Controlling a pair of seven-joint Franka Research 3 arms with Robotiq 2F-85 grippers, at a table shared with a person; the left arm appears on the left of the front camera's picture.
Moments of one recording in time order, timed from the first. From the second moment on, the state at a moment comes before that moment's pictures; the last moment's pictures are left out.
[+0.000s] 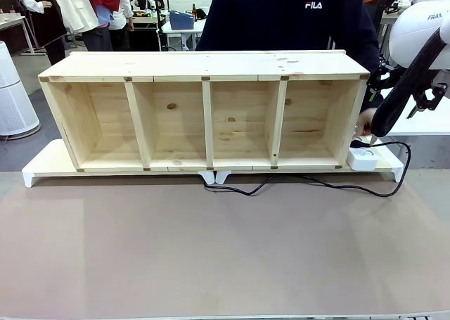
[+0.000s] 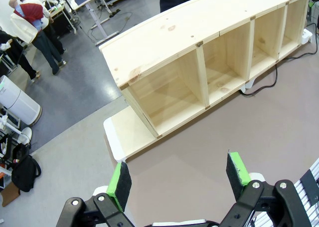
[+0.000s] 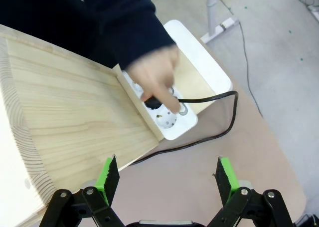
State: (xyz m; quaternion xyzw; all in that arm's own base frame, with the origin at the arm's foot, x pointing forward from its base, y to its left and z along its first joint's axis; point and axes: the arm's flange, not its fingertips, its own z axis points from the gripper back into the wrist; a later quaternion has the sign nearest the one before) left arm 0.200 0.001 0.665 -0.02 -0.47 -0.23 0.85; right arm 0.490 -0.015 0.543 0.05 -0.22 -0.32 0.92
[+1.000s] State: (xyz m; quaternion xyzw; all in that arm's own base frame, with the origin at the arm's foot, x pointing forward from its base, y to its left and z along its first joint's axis) left arm 0.200 0.001 0.665 -0.02 -0.47 -0.23 0.85; right arm 0.490 -0.015 0.543 0.05 -0.22 -0.32 0.92
